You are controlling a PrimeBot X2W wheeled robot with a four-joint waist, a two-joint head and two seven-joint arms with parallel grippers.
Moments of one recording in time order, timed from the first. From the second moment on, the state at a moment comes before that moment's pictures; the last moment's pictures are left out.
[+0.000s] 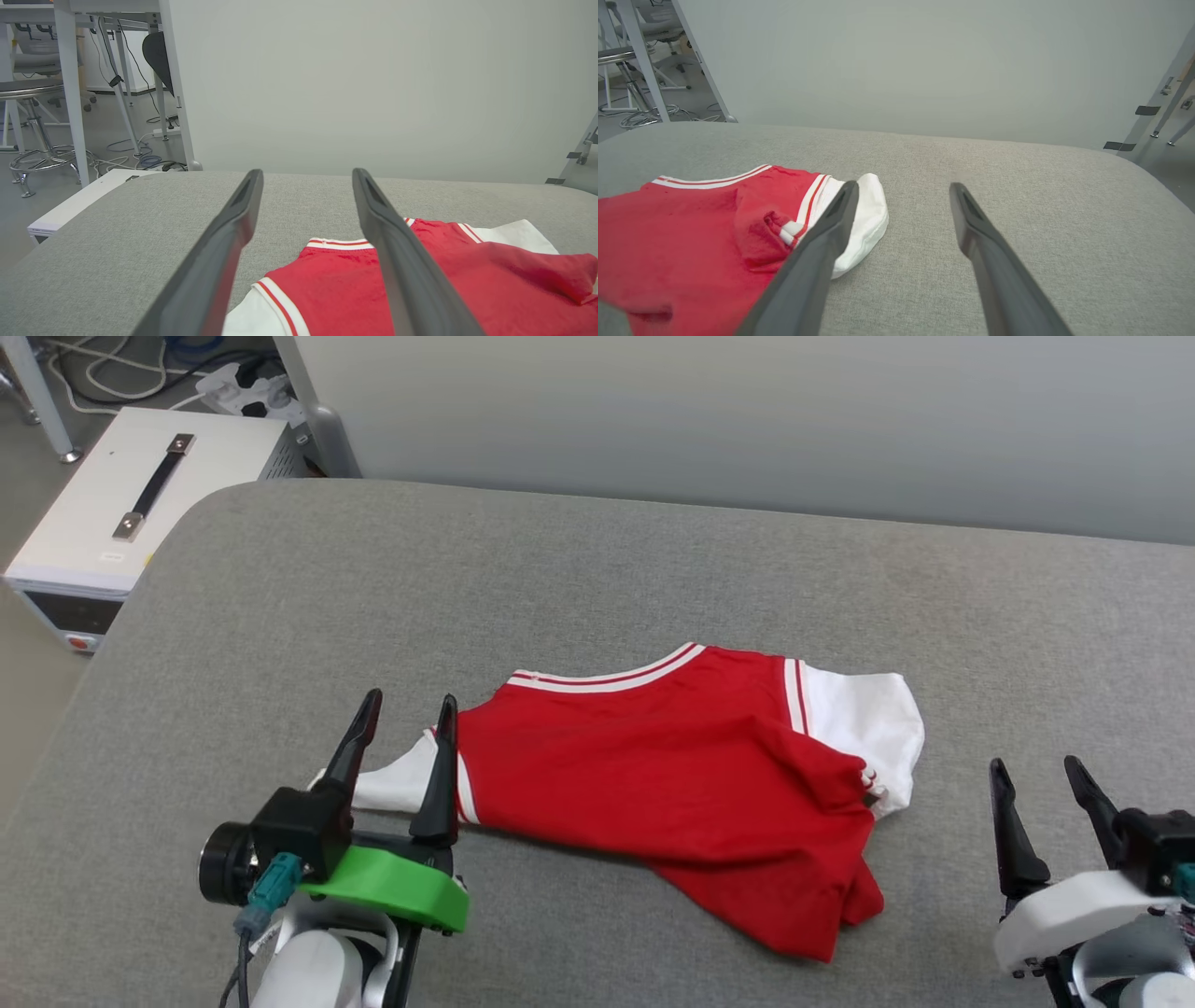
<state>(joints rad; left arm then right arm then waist) -0.11 0.16 -0.19 0.08 -0.26 -0.03 -0.26 0.02 -0.12 -0.10 0.03 0.11 0.13 -0.09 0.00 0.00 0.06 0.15</state>
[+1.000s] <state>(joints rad) -0.17 0.06 -0.15 0.08 -0.20 -0.11 -0.26 -0.48 -0.52 0.27 0.34 0.29 0.13 0.75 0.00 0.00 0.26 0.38</state>
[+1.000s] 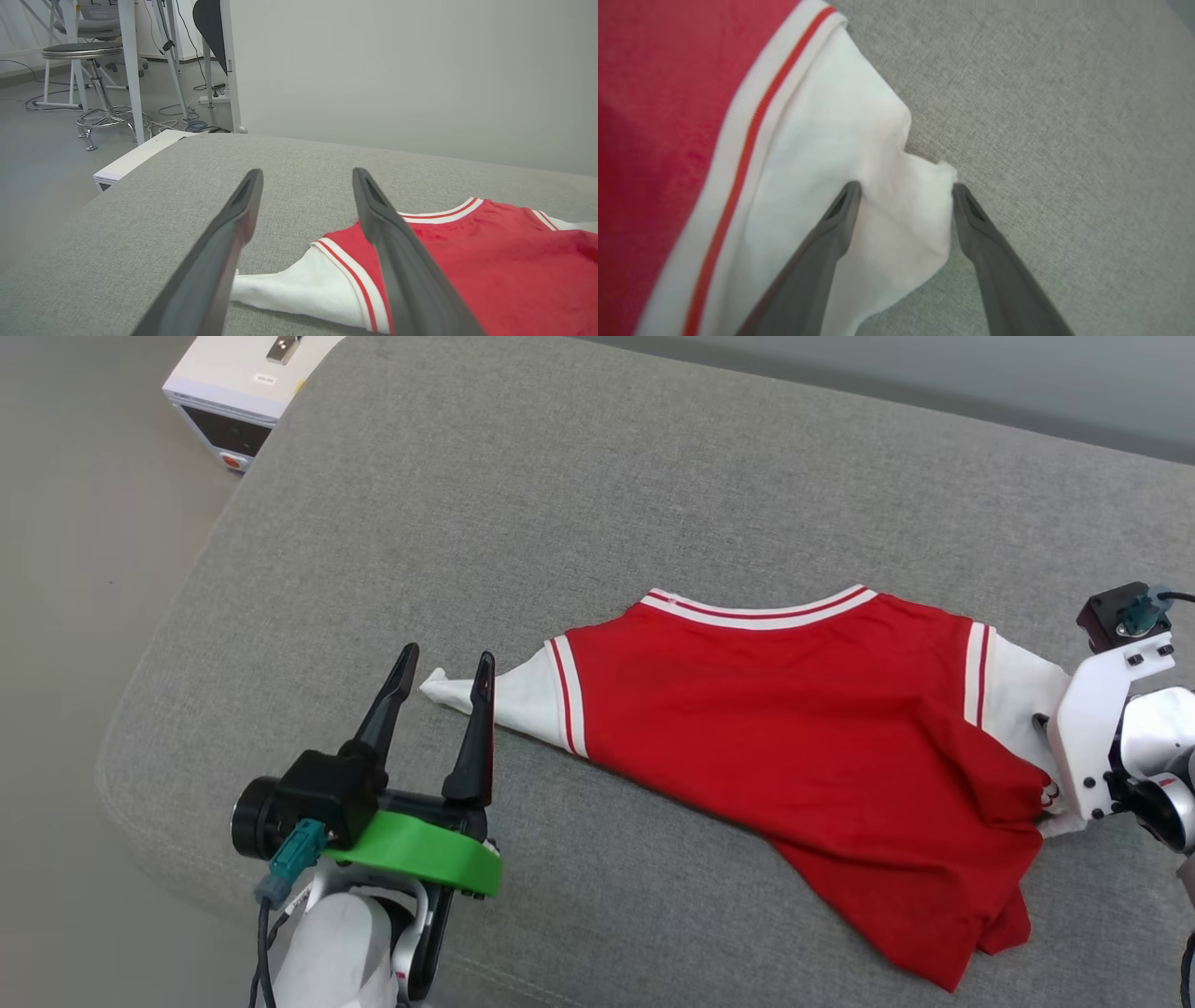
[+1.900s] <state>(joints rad) -0.18 0.06 -0.15 0.10 -0.18 -0.12 -0.26 -0.52 -0.69 0.11 0.51 0.17 0.13 0.59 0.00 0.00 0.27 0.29</state>
